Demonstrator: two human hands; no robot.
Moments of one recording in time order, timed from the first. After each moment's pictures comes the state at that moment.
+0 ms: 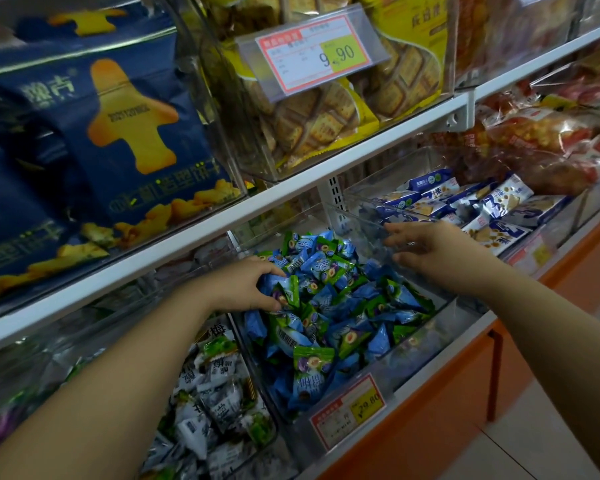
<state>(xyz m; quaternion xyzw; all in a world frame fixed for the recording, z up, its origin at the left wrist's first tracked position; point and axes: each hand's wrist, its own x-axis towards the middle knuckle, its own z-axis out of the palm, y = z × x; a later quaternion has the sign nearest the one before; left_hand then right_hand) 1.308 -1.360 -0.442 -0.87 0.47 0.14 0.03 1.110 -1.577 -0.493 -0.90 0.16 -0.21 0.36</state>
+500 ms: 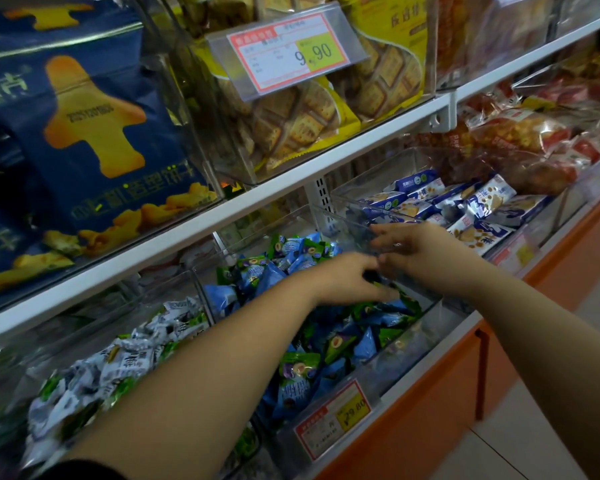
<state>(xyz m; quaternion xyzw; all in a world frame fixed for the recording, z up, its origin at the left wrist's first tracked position) 1.228 -1.471 -0.472 -0.77 0.59 0.23 -0.10 1.109 -1.579 -0.493 -0.89 0.16 -0.21 0.37</state>
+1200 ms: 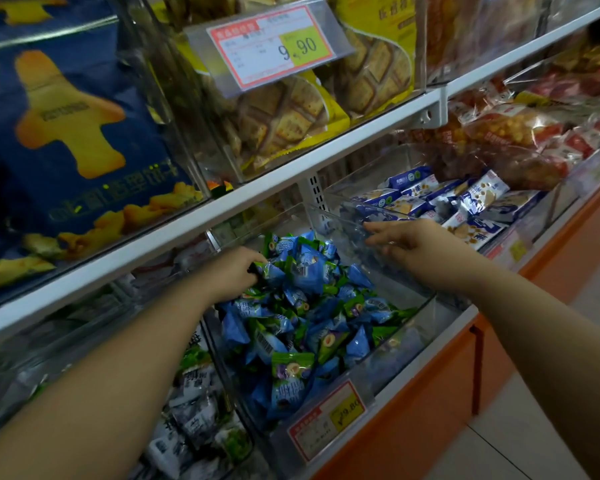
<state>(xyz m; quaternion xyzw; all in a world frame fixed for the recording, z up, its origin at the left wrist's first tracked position) 1.322 -1.396 -0.455 -0.89 0.45 0.05 0.00 1.105 -1.583 -0.495 -0.89 0.13 -0.22 0.37</state>
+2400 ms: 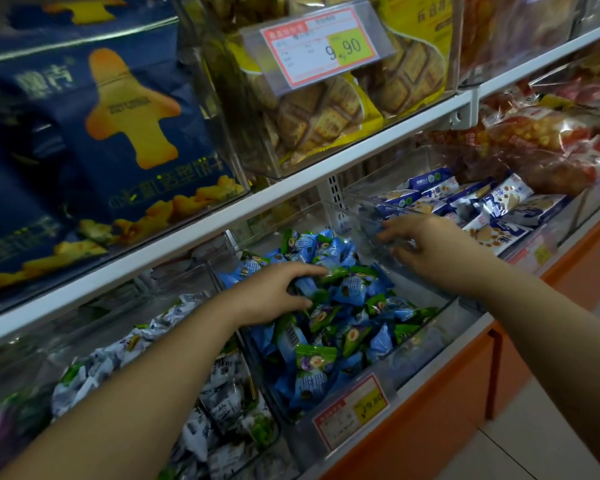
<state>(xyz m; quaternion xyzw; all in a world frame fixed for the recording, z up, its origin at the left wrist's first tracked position) 1.278 -1.375 -0.460 -0.83 0.52 0.18 -0.09 1.113 -1.562 -0.477 -0.94 0.16 -0.21 0.21</state>
